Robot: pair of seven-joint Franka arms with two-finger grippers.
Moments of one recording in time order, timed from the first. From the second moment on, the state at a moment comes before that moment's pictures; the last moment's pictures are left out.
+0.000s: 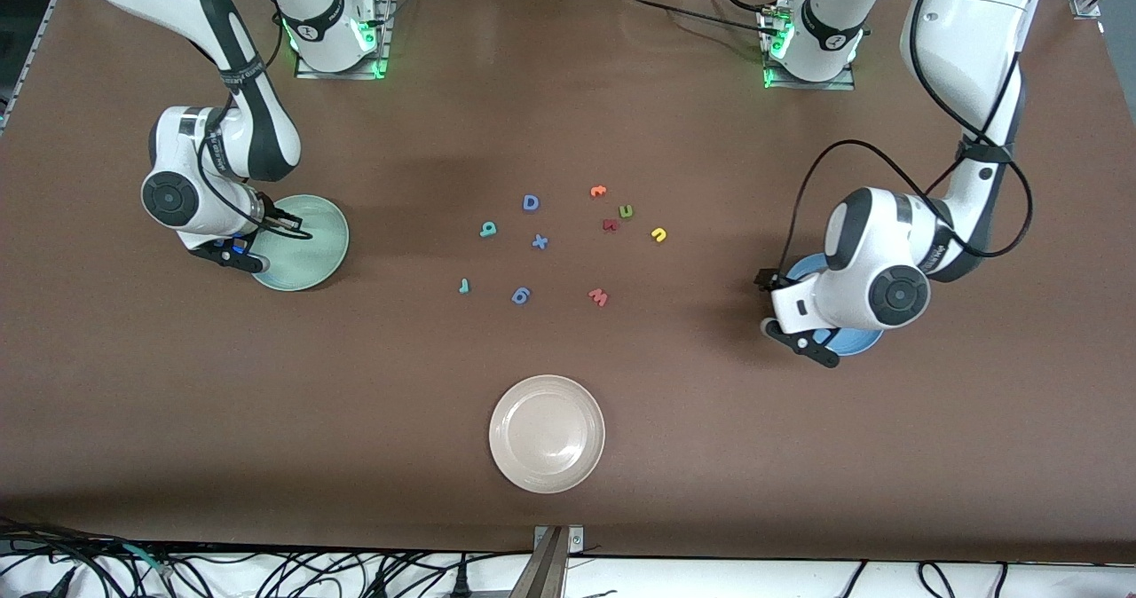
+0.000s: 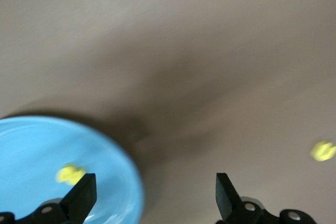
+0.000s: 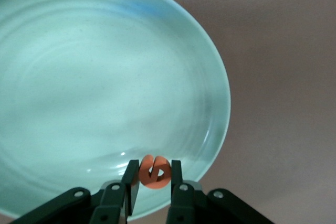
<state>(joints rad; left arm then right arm) -0.17 0.57 -0.08 -1.70 -0.09 2.02 0.26 0.37 0.33 -0.36 -2.29 -0.01 2.26 0.30</state>
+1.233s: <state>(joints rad) -0.35 0.46 -0.26 -2.09 0.07 2.51 -0.37 0.39 0.29 -0.21 -2.12 0.01 2.16 0.59</state>
